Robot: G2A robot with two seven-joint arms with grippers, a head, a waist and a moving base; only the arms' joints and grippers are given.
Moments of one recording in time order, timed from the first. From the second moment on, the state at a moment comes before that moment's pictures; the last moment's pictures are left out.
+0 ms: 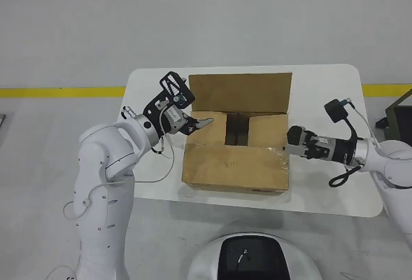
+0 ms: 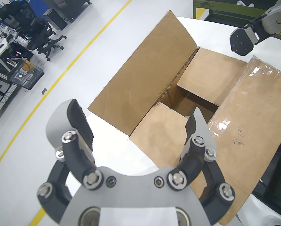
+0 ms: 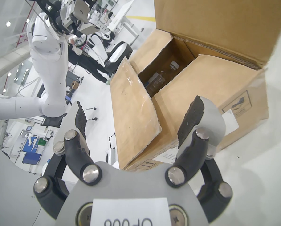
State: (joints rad) left arm 0.72 -1.31 -1.36 -1.72 1.25 -0.82 -0.70; right arm -1.06 -1.11 1.51 -1.55 0.00 -0.59 1.07
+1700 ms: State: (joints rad) left arm 0.78 -1.29 -1.39 -1.63 1.29 -0.69 -0.72; right arm -1.01 -0.92 1.28 -1.67 0.00 -0.80 1.02
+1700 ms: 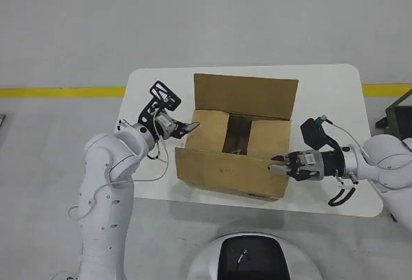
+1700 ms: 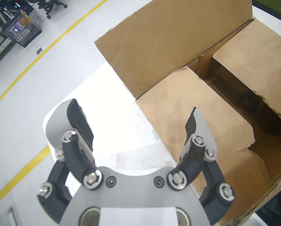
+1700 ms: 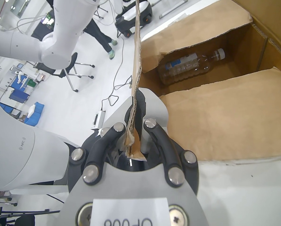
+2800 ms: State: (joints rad) left arm 0.81 -1.28 -1.41 -1.69 1.30 -0.65 -0.64; right arm -0.99 -0.89 1.27 -1.71 -0.13 -0.83 0.92
